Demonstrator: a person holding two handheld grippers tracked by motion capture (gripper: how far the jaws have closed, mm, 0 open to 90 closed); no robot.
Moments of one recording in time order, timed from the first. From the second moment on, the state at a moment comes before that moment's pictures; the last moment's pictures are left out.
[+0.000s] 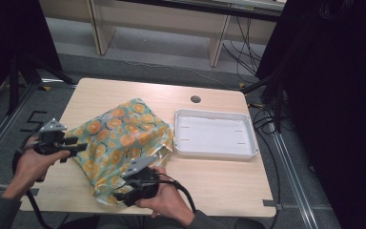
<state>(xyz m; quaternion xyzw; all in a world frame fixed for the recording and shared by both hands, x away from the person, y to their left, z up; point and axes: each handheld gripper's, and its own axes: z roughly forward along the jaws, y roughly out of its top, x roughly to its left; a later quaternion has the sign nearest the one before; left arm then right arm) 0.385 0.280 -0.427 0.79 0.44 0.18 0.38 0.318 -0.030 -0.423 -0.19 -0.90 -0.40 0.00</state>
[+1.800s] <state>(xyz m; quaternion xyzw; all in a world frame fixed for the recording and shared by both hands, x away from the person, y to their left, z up) 0.394 0.291 -0.486 0.83 0.46 0.17 0.26 0.413 -0.092 -0.479 -0.33 -0.91 -0.26 -0.04</state>
